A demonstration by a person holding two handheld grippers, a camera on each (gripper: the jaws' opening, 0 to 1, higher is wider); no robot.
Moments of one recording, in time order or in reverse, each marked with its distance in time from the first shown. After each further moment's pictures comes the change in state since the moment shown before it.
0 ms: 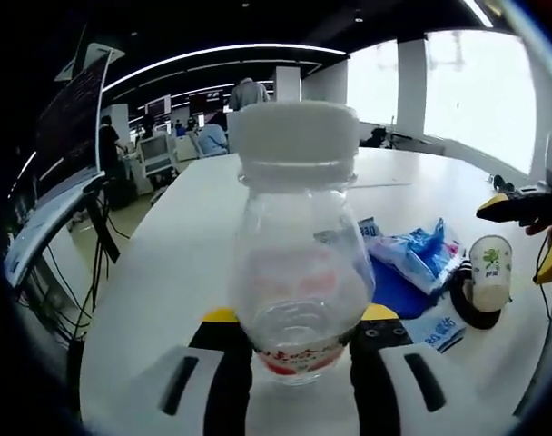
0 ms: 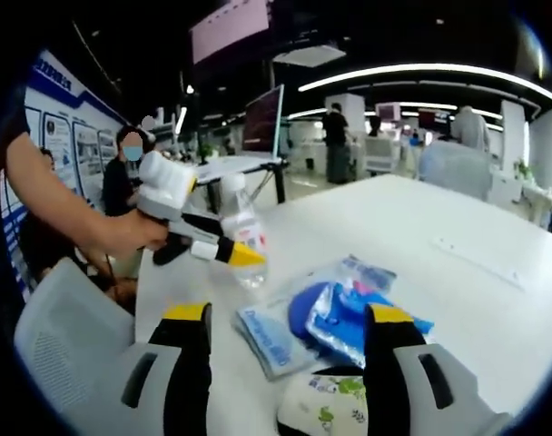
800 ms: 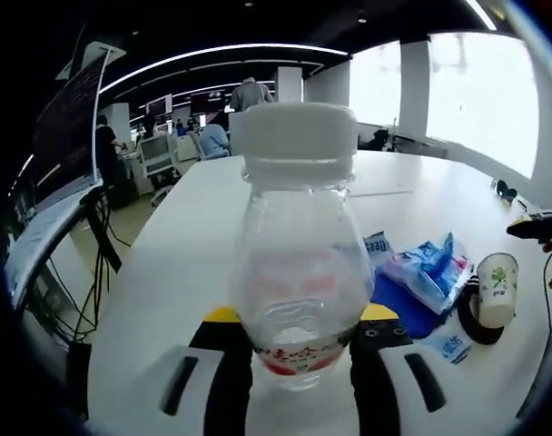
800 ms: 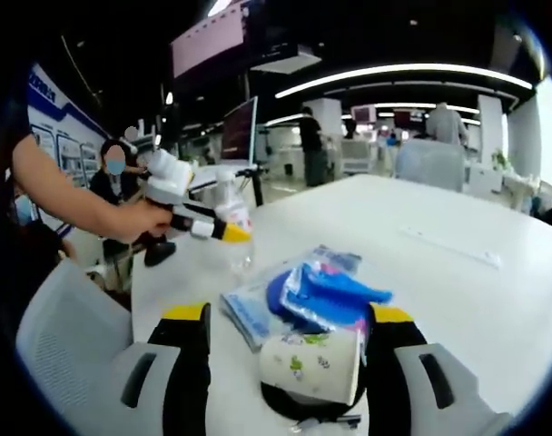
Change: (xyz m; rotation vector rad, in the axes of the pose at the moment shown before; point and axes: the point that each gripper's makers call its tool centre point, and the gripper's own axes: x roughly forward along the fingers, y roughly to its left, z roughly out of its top) left arm 0.016 0.013 0.029 -0.008 -0.005 0.002; right arm -0.047 -0.019 -0.015 0.053 -0.033 -0.085
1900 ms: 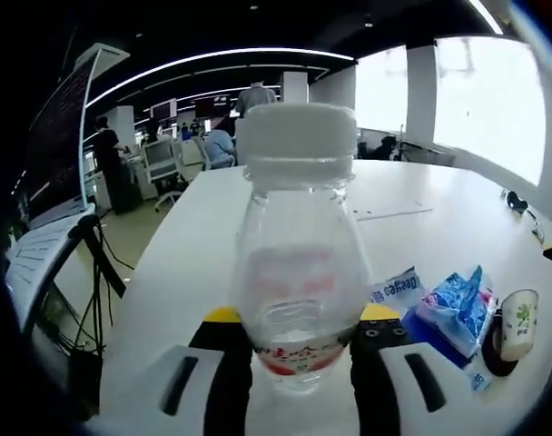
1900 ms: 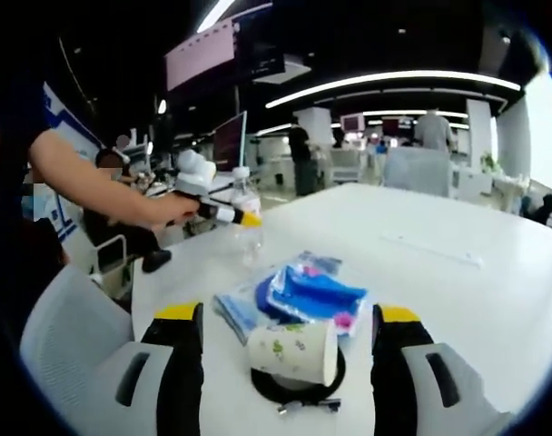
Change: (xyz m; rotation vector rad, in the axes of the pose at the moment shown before) left arm 0.038 0.030 0.037 -0.007 -0.018 0.022; right arm -0.029 -0.013 0.005 0.014 -0.047 -0.042
